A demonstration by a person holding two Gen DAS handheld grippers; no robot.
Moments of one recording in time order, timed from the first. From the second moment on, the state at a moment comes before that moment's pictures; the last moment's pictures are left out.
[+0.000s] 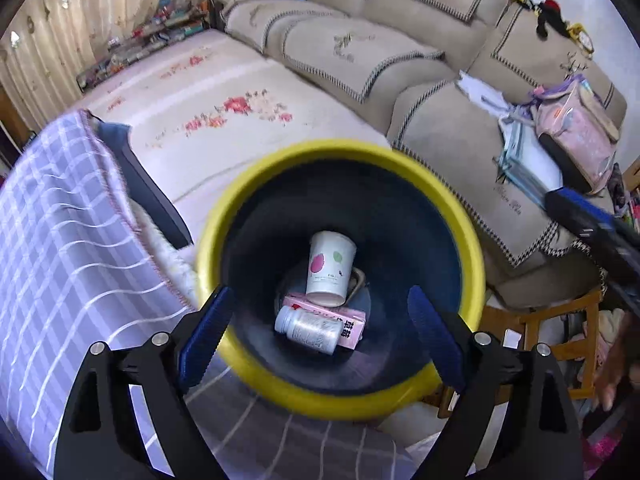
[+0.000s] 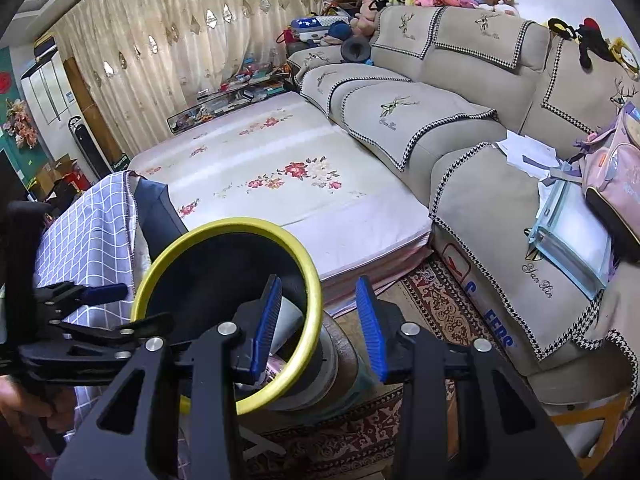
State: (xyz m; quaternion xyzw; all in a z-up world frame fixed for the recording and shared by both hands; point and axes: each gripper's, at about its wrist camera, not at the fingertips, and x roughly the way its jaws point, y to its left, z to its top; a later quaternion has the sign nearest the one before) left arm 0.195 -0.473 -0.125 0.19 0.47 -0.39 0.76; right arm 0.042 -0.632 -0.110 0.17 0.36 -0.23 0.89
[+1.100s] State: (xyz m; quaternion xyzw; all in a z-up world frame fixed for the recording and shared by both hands) left arm 0.066 0.032 -0.032 -0.03 0.36 -0.03 0.93; right arm 0.113 -0.286 -0.103 0.02 0.41 0.16 0.90
